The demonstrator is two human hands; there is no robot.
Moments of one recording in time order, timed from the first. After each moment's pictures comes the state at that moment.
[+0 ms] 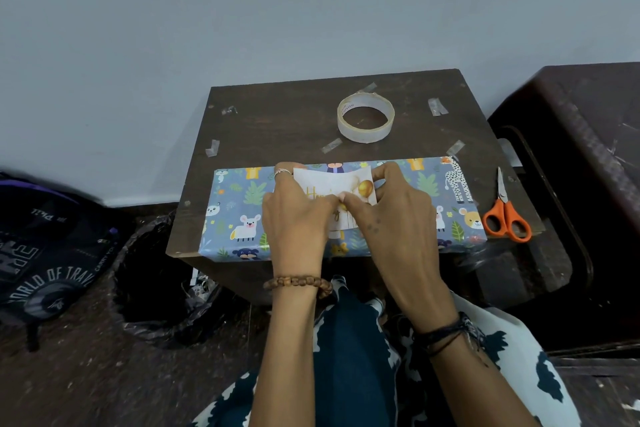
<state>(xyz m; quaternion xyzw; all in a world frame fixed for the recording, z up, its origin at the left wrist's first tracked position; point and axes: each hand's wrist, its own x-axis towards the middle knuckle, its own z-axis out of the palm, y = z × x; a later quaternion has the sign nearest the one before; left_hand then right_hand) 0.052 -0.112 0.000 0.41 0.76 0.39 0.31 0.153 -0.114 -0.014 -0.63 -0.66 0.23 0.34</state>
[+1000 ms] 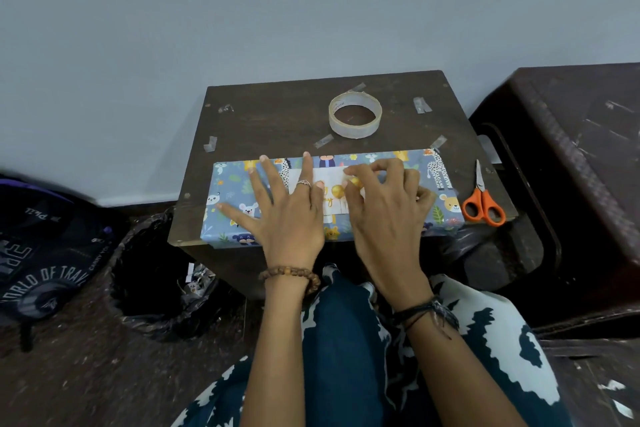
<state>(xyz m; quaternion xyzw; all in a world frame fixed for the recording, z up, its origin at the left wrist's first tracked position) 0.052 -0.129 -0.024 0.56 0.81 0.13 0.13 0.153 -0.120 -0.036 -0.67 -0.69 -0.01 0.27</state>
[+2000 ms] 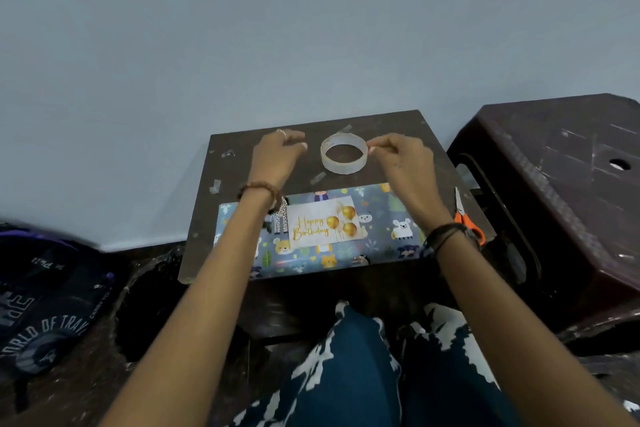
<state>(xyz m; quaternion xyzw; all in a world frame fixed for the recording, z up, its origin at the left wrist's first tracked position) 0.014 -0.034 0.038 0.57 0.68 0.35 0.30 0.194 -0.049 0.024 -0.61 -0.60 0.27 0.43</state>
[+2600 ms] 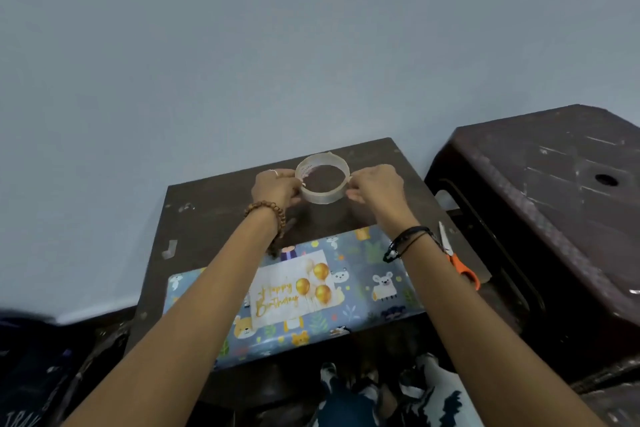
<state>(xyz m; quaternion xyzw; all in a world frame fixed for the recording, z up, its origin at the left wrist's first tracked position) 0.058 0.053 0.000 0.37 0.68 0.43 0.47 0.205 0.029 -0.006 -0.66 -0.42 0.44 0.45</state>
